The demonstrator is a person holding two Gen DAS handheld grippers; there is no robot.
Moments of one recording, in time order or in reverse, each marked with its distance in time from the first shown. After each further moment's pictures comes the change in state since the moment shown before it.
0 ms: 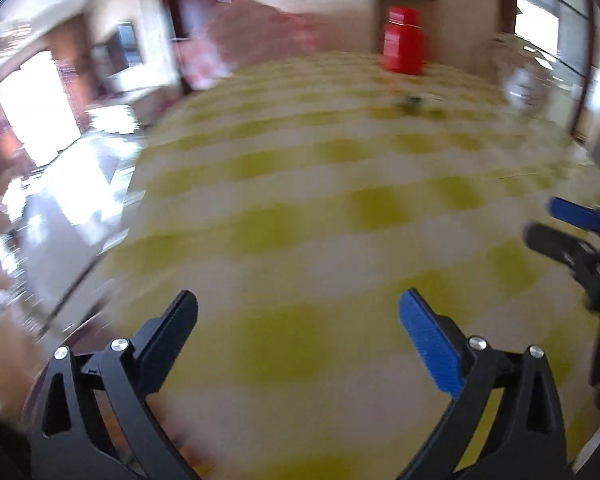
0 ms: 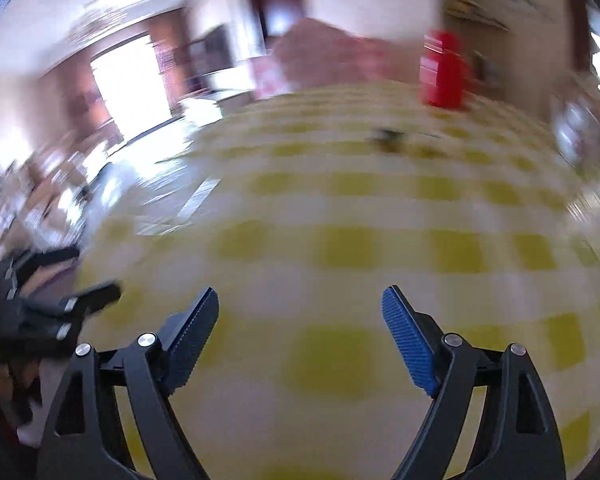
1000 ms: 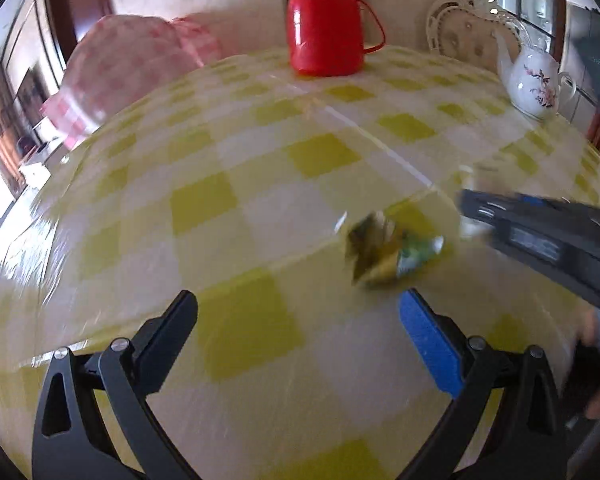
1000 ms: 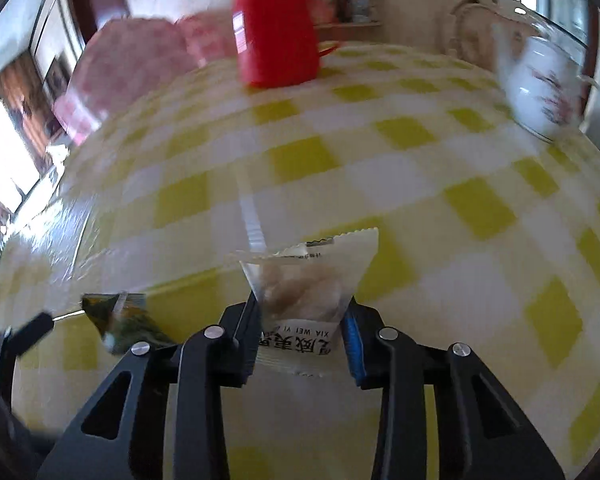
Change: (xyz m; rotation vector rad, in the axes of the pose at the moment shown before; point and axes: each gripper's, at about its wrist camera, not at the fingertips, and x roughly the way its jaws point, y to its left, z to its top) left arm 0.271 -0.141 0.252 0.190 -0.003 -0.126; right arm 0.204 -0.186 0.174 0.292 0.057 -0.296
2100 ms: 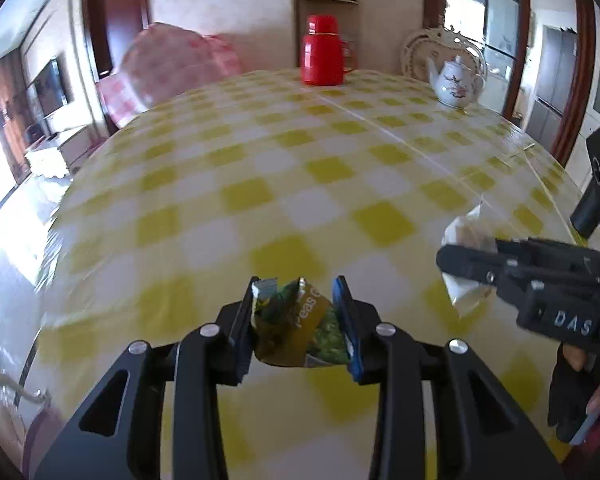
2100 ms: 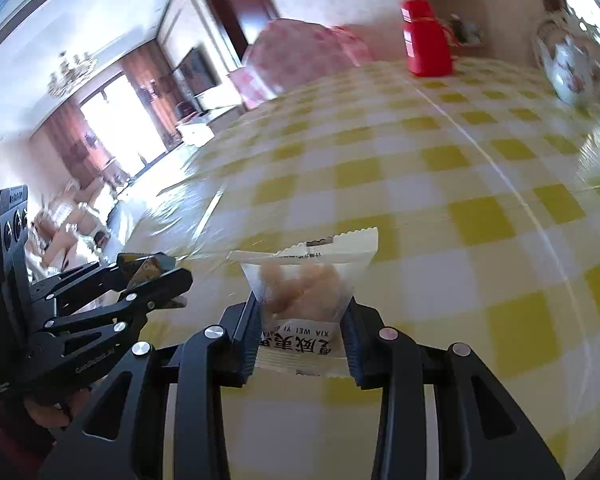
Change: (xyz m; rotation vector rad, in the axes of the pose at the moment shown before) left arm -0.274 0.035 -0.253 -0.064 -0.090 -0.031; right arm -0.255 0.111 -0.271 -0.230 -0.035 0.453
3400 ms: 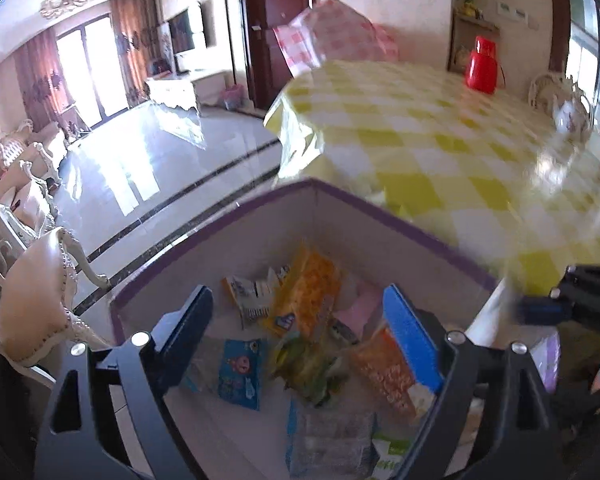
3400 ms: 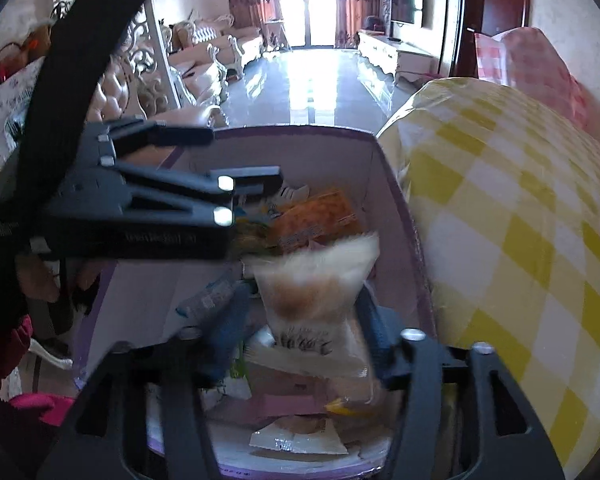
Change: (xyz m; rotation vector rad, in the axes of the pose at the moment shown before) left arm -0.168 0.179 -0.215 -0.320 0.000 0.332; right arm 0.021 0.286 -0.157 -0.669 0.284 0.255
